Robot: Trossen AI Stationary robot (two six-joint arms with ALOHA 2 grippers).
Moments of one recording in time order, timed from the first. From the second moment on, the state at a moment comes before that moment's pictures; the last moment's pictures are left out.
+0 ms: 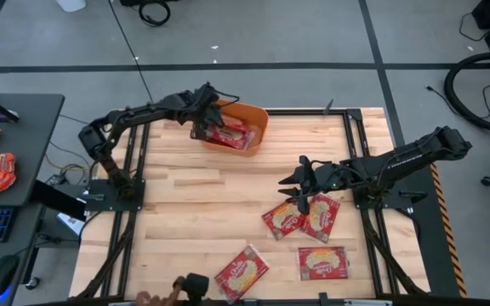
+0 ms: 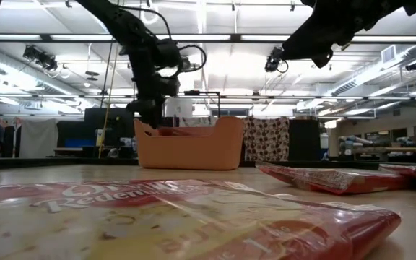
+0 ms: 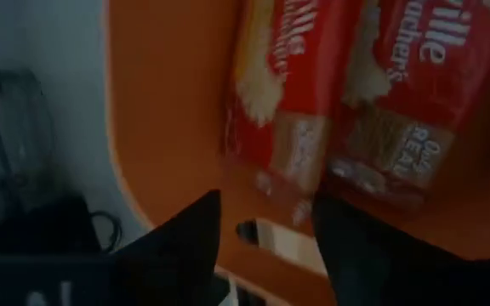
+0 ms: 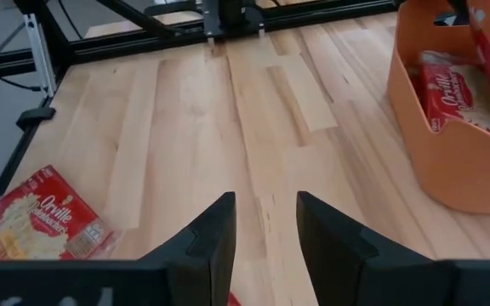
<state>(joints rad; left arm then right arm) 0.63 1.71 1.27 -0.62 -0.31 0.88 0.22 1.09 0.66 -0.07 0.27 0.27</state>
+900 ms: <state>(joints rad) -0.04 1.67 1.27 -0.60 -0.09 0.21 0.37 1.42 0.67 -0.25 0.25 0.06</state>
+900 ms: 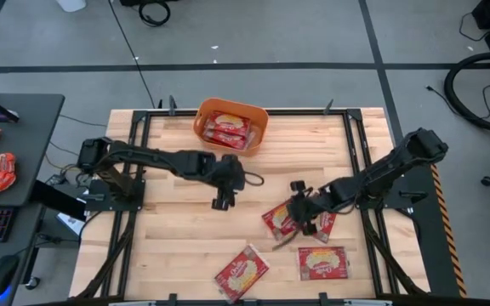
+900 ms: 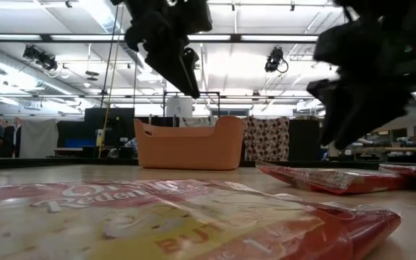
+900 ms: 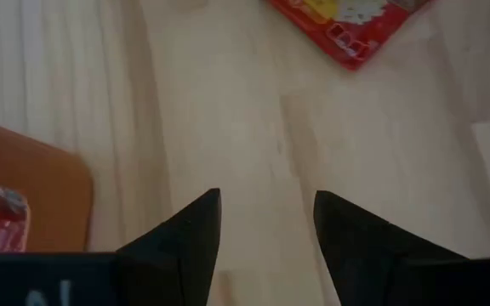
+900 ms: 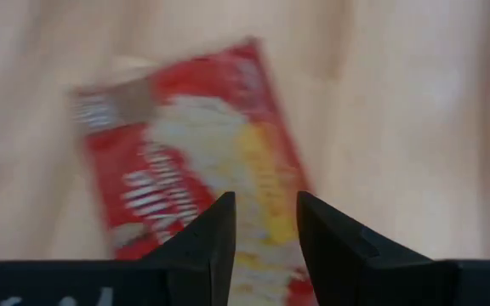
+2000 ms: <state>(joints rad) -0.24 1.68 1.27 -0.40 -0.14 0.24 0.60 1.64 0.70 -0.12 0.42 0.03</state>
